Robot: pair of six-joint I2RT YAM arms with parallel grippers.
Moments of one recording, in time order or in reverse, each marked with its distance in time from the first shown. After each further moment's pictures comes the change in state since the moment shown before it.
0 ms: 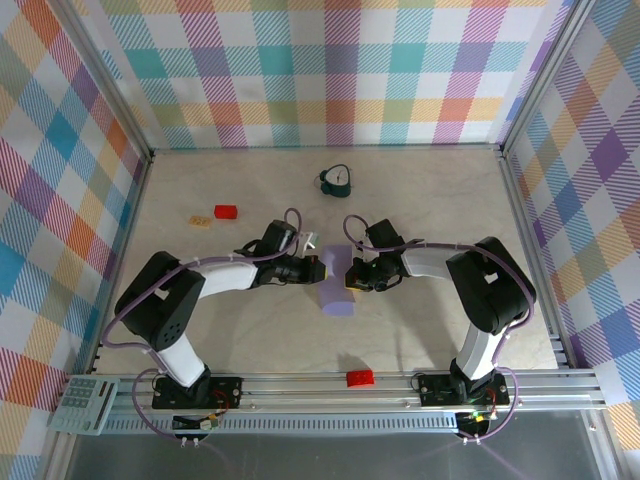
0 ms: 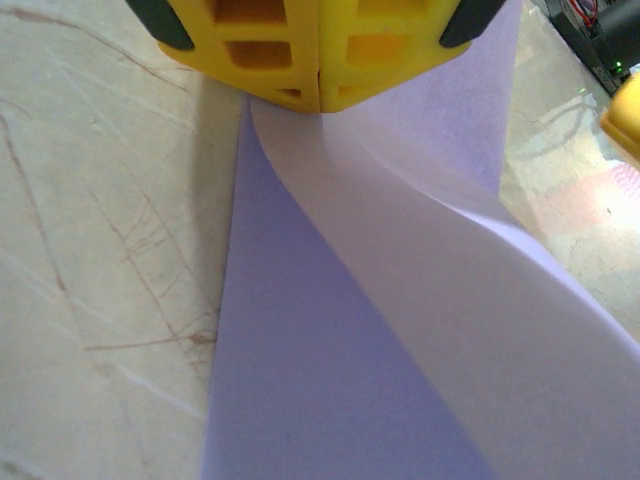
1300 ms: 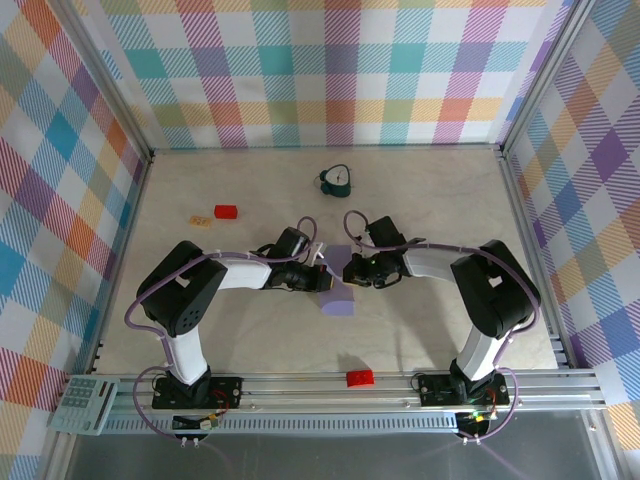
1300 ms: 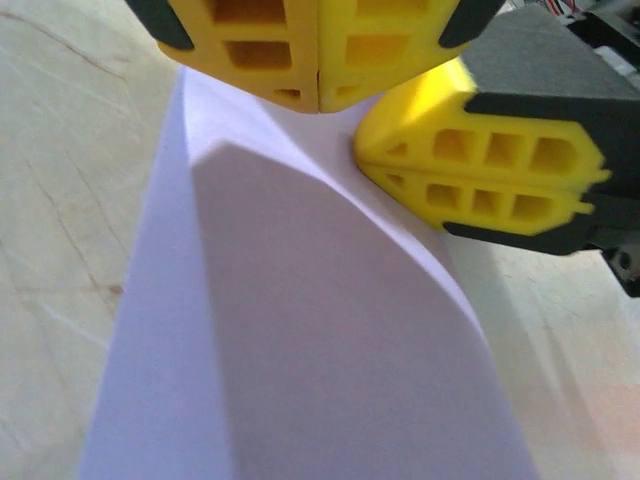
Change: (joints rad) left arm -0.043 0.128 0.031 -0.006 -0.037 0.029; right arm 0.012 -0.037 0.012 0.046 -0.019 0.012
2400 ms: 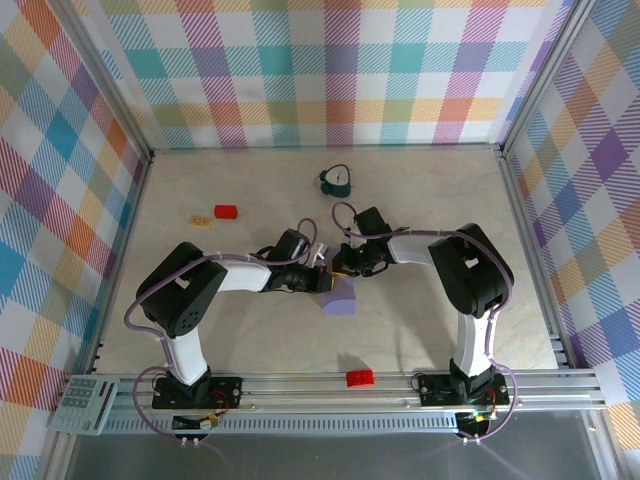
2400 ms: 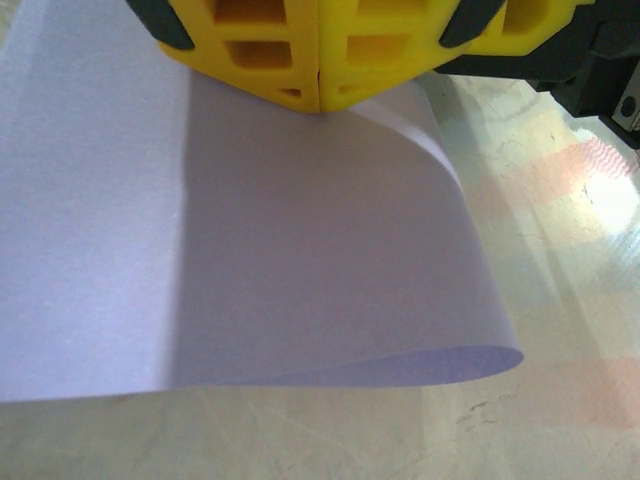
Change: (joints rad) left arm -0.009 -0.013 -0.037 0.053 -0.004 -0.009; right arm -0.003 0.196 0.168 0.004 -0.007 0.016
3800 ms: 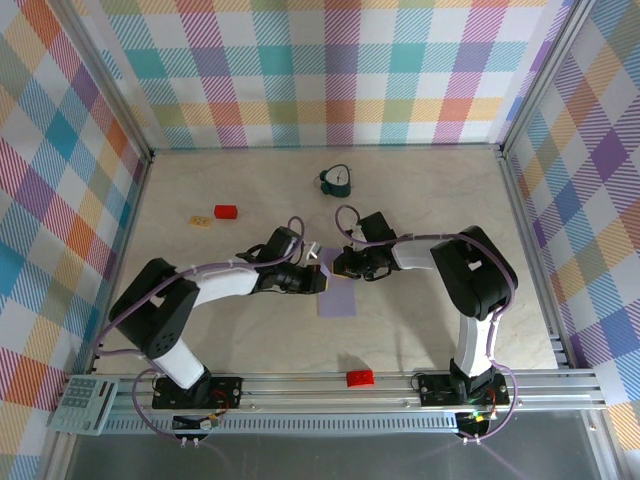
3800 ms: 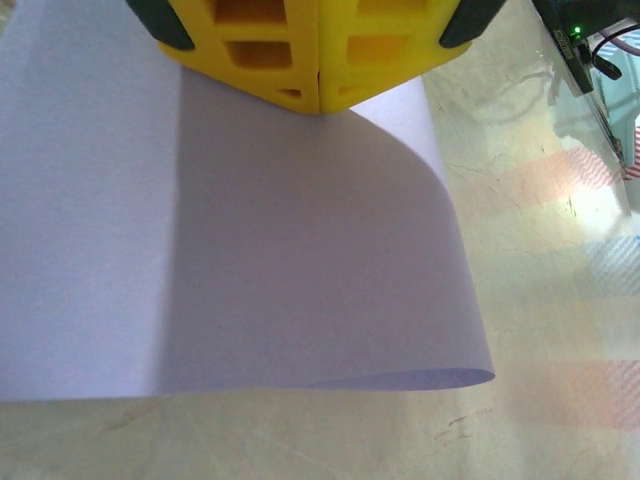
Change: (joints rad) left arm 0.005 -0.150 0.003 -0.179 -0.003 -0.050; right arm -0.009 -0.029 -0.088 0.129 -0.031 0.000
